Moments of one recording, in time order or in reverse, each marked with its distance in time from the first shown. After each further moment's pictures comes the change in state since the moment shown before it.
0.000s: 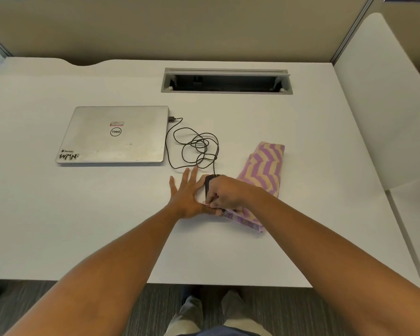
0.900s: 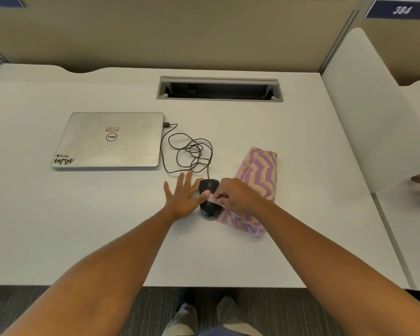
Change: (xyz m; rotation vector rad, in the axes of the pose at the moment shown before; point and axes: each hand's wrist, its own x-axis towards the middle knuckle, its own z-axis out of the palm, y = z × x) left_hand 0.010 0.001 0.006 -0.026 0.045 -0.062; right_hand -0.033 0.022 0.007 0.088 0.294 0.036
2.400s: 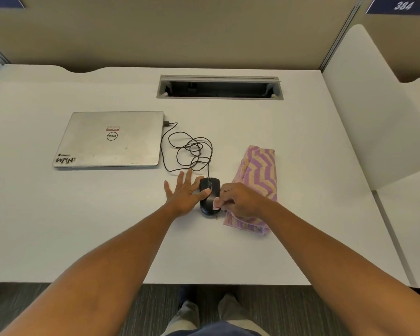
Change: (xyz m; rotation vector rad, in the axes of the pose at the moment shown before) left_hand 0.005 0.002 -0.001 0.012 -0.041 -0.049; right_hand -0.013 0.022 0.006 0.065 -0.083 -0.080
